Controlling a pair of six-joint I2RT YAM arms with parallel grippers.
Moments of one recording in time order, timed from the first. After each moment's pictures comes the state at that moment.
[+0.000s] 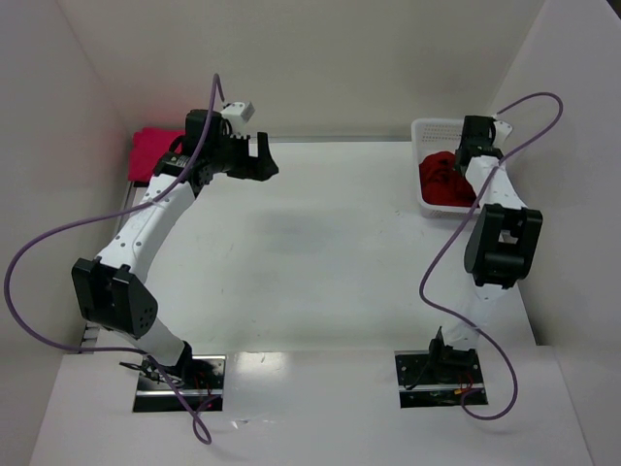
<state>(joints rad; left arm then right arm) -0.26 1.59 1.58 -0.54 0.30 -0.16 -0.17 1.95 1.61 -0.44 0.44 0.40</state>
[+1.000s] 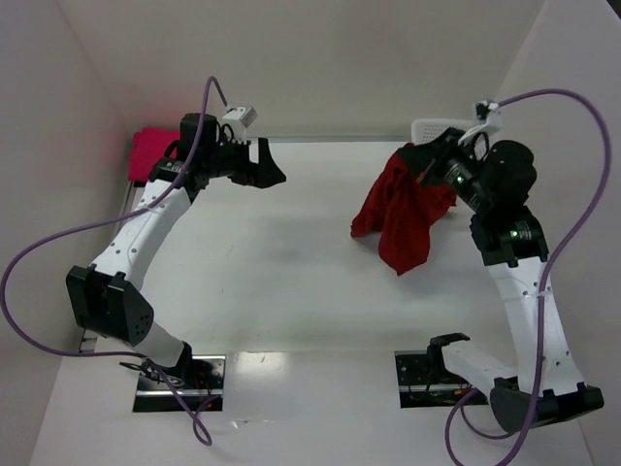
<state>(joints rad) -0.25 1.55 1.52 -0.51 0.54 -0.19 0.15 1.02 1.37 -0.37 -0.34 0.55</state>
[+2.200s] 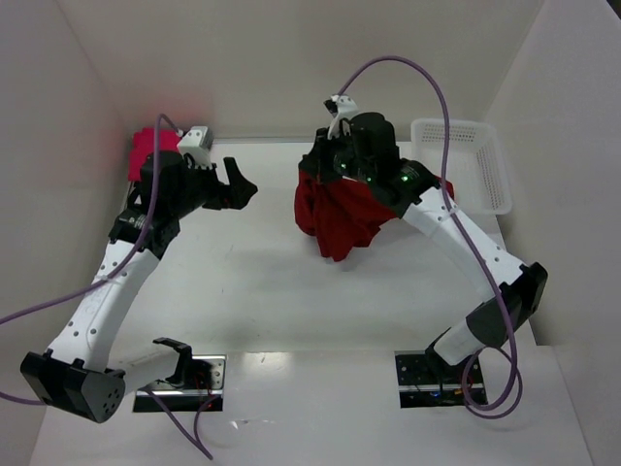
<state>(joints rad) -0.25 1.13 1.24 -0.45 0.24 -0.29 0.65 1.54 1.64 -0.41 -0.16 0.34</state>
